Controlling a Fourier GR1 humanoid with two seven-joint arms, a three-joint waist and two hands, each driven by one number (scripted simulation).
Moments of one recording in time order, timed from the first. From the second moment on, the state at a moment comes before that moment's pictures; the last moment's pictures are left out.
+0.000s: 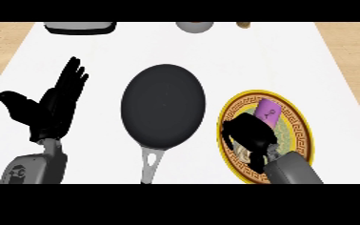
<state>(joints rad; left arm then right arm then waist) -0.16 0.17 0.06 -1.59 0.11 0.09 0.24 -0.22 -0.22 0.38 -1.36 1.21 0.40 -0.25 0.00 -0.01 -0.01</state>
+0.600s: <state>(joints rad) -0.19 0.17 0.04 -1.58 0.12 0.07 0.24 -0.32 -0.01 0.48 -1.43 1.21 0.25 0.47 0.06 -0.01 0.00</state>
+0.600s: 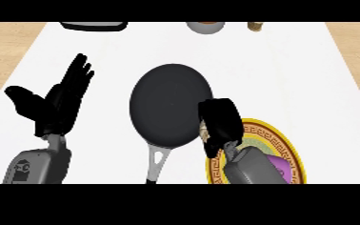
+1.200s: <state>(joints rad) -0.24 0.16 0.00 -1.55 0.11 0.05 0.26 -0.69 -0.01 0.66 -1.49 1.33 0.18 1.04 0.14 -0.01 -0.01</state>
